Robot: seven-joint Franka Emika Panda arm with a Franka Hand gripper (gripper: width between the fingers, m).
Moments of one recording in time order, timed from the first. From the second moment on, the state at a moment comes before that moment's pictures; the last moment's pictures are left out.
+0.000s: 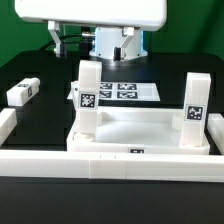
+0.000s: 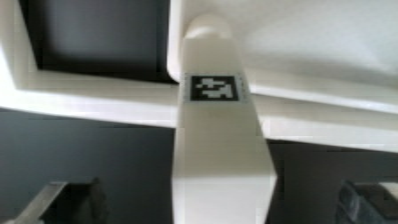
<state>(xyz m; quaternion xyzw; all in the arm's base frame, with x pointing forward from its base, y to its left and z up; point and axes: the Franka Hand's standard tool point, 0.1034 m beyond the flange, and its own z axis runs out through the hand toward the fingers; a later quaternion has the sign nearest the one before) 0.598 -0.068 0.147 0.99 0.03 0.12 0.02</state>
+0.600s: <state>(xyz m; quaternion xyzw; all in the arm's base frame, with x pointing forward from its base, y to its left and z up) 0.609 -0.070 0.131 1.00 0.03 0.03 0.01</state>
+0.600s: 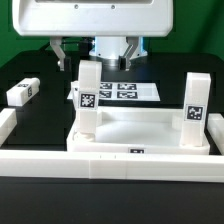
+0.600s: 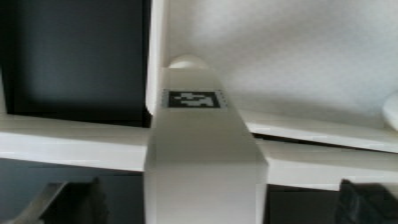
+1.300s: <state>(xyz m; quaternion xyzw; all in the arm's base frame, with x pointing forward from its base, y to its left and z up) 0.606 -0.077 0.125 1.00 0.04 0.03 0.01</state>
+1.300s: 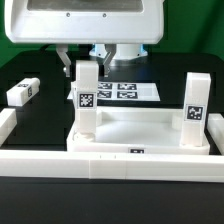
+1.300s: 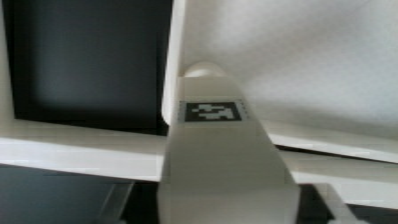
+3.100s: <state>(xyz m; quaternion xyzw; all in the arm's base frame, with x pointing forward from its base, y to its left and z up) 0.610 -0.068 0.123 0.86 -0.50 0.02 -0.05</state>
